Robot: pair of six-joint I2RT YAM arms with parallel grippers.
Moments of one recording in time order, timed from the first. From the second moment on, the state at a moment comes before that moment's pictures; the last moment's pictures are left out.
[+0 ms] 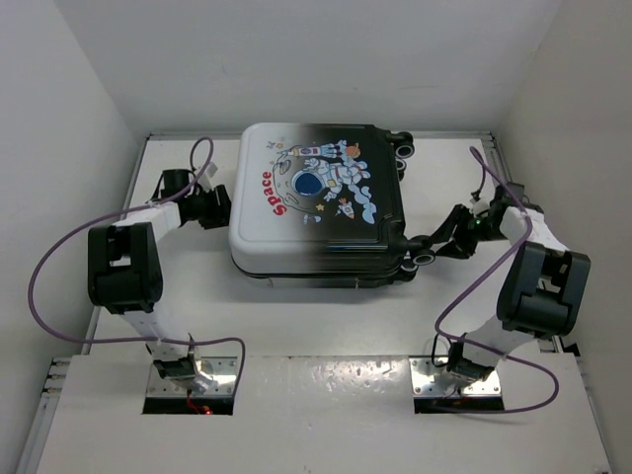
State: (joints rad) left arm 0.10 1.72 1.03 -0.19 0.56 -0.16; right arm -0.33 1.60 0.98 -0.71 -0.65 0.24
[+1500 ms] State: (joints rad) left arm 0.16 1.71 1.01 -0.16 0.34 -0.36; right arm -0.11 2.01 0.99 -0.25 -0.77 0.78
